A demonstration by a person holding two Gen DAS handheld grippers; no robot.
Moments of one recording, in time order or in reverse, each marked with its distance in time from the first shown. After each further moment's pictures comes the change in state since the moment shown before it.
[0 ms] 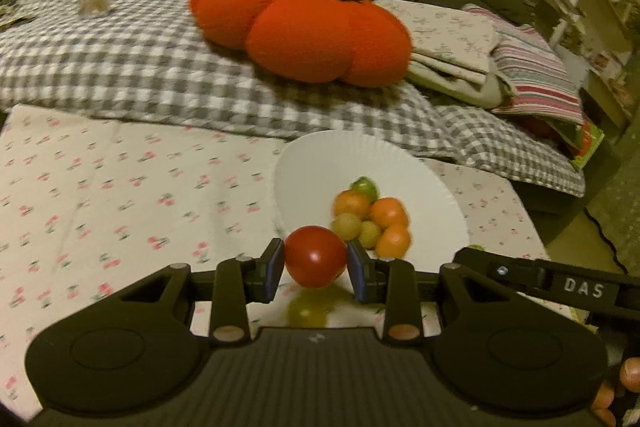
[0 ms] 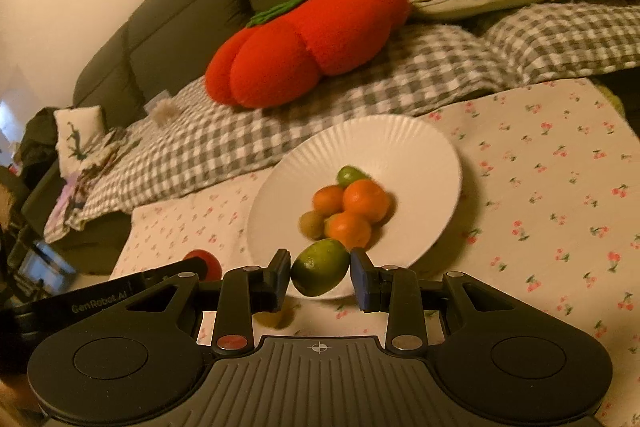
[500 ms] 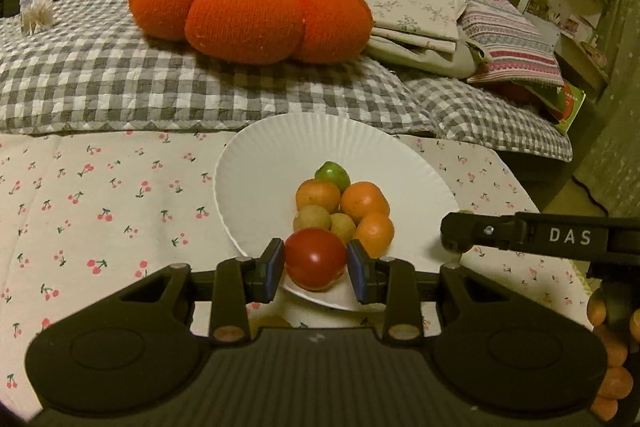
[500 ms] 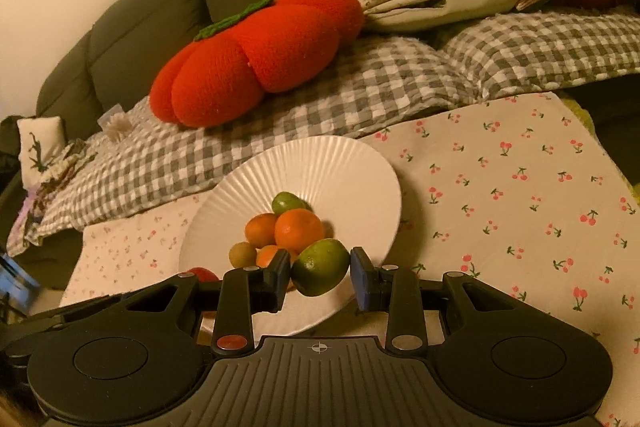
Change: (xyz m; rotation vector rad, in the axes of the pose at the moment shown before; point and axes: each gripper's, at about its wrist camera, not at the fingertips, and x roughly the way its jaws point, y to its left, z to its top) left arm 0.043 -0.017 -0.008 0.114 0.011 -0.051; right arm 0.021 -0.028 0.012 -0.008 -0.034 -0.106
